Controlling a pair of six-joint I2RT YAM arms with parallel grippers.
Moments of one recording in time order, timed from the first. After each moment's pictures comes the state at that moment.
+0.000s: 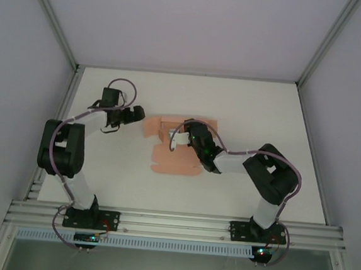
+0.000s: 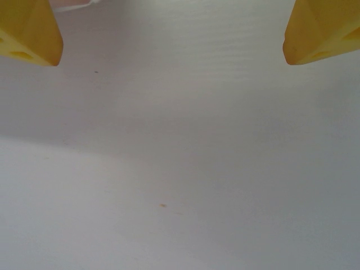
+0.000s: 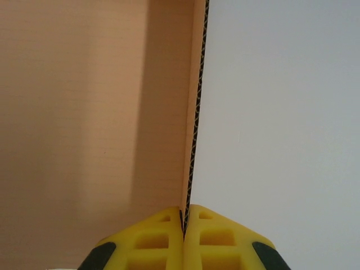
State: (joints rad) left arm -0.13 1.76 1.05 -0.20 0.28 -0.42; right arm 0.77 1.76 0.78 0.68 0.37 -1.48
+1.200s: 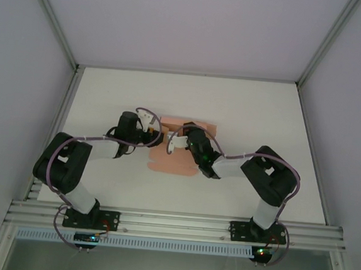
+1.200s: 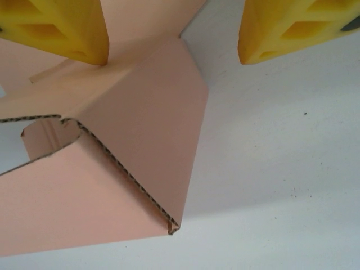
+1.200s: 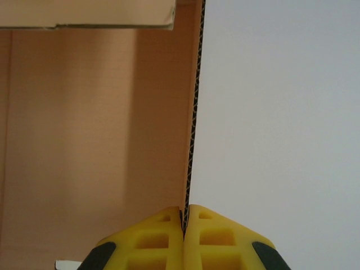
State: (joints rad) left arm -0.40 1.60 0.65 0.36 0.34 -0.17; right arm 0.83 1.76 0.73 0.77 0.46 -1.43
